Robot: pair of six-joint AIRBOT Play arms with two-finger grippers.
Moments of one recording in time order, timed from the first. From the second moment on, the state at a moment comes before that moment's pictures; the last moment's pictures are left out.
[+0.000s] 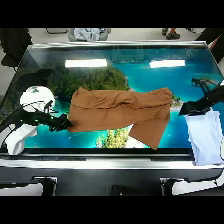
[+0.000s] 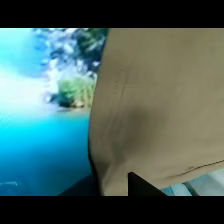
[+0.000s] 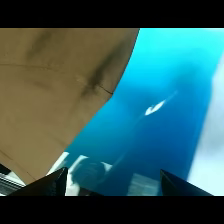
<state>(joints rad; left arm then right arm) 0.14 -1.51 0.92 0.95 -1.11 -1.41 -0.42 -1.66 1.53 -1.28 1.61 1.00</state>
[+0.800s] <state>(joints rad) 0.12 -1.47 0.92 0.96 -1.09 -1.37 -0.42 -1.76 1.29 -1.00 1.29 1.02</state>
